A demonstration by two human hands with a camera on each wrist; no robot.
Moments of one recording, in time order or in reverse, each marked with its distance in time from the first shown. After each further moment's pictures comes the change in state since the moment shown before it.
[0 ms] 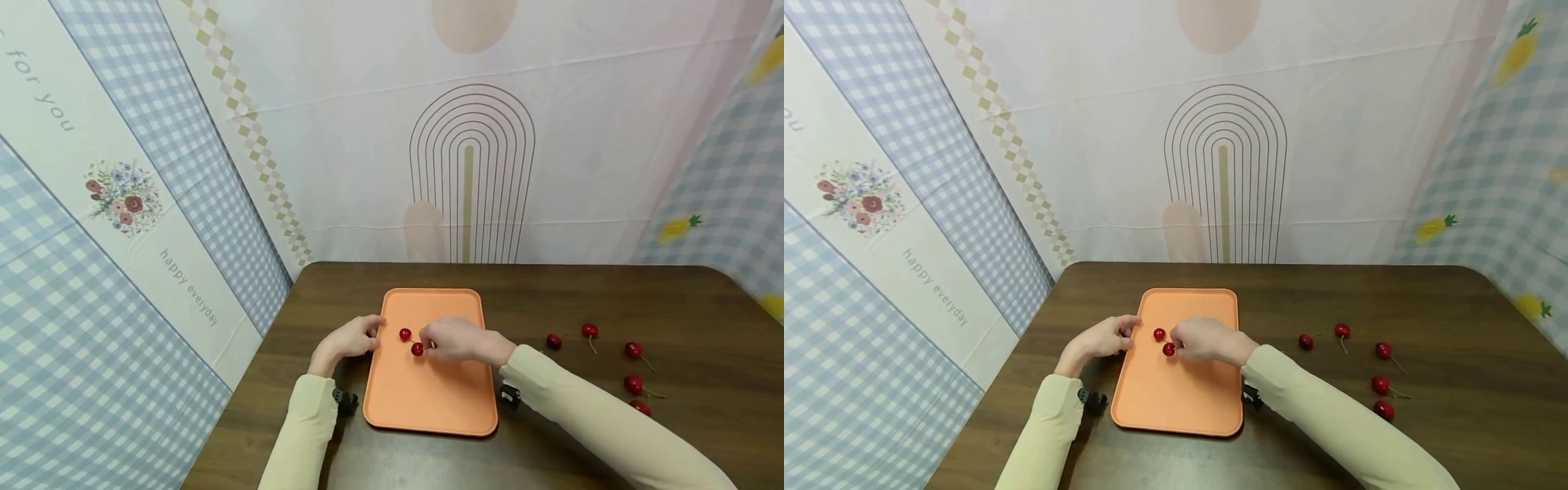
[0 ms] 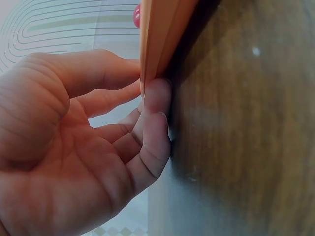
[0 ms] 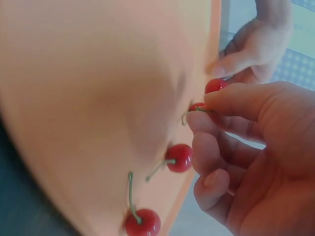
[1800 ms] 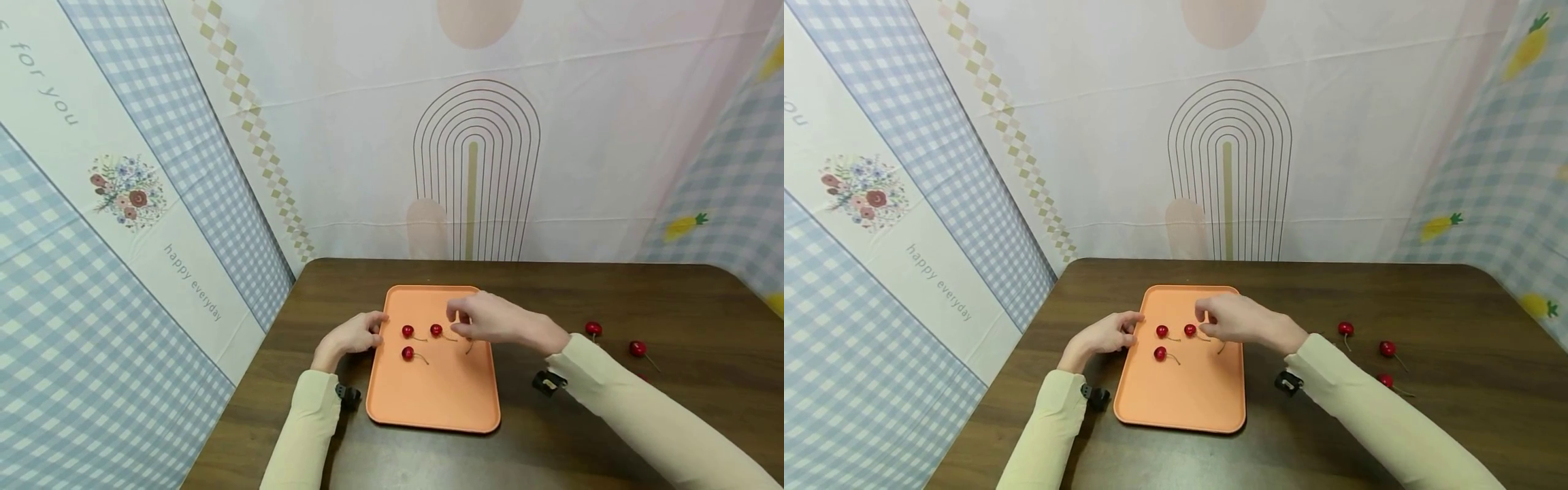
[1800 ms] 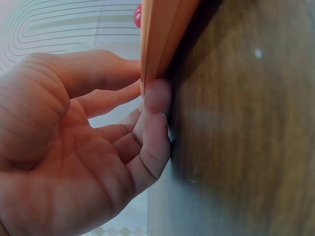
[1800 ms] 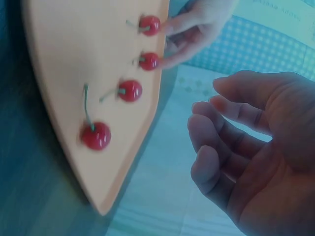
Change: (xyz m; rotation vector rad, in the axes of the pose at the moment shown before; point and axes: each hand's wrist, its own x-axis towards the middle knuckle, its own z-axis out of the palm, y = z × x) left_hand 0.001 0.001 0.002 -0.020 0.019 -0.031; right_hand -0.039 0.024 -0.049 0.111 0.091 -0.049
